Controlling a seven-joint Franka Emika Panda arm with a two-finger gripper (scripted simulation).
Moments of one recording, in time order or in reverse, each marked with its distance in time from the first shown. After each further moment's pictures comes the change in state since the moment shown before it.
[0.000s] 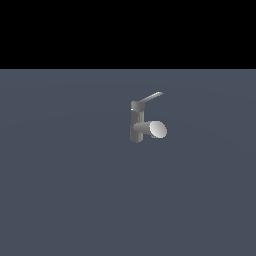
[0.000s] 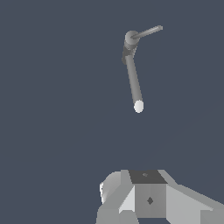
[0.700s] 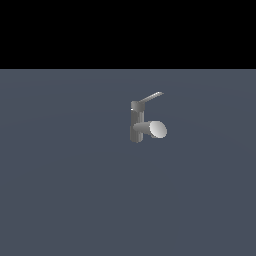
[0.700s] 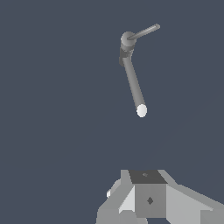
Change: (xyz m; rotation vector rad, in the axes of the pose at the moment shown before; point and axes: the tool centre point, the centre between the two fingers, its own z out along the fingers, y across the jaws) arm 0.021 -0.009 0.018 -0.001 0.000 0.082
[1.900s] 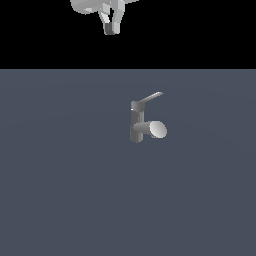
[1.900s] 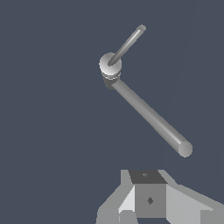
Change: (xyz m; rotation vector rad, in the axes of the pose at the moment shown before) arm 0.151 -0.025 0.123 -0.008 -0.007 0.541
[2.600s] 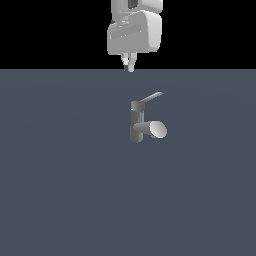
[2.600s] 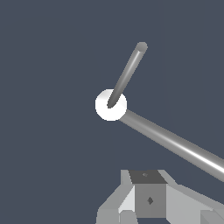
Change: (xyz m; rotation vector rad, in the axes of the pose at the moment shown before) arm 0.097 -0.024 0.077 -0.009 -0.001 0.345
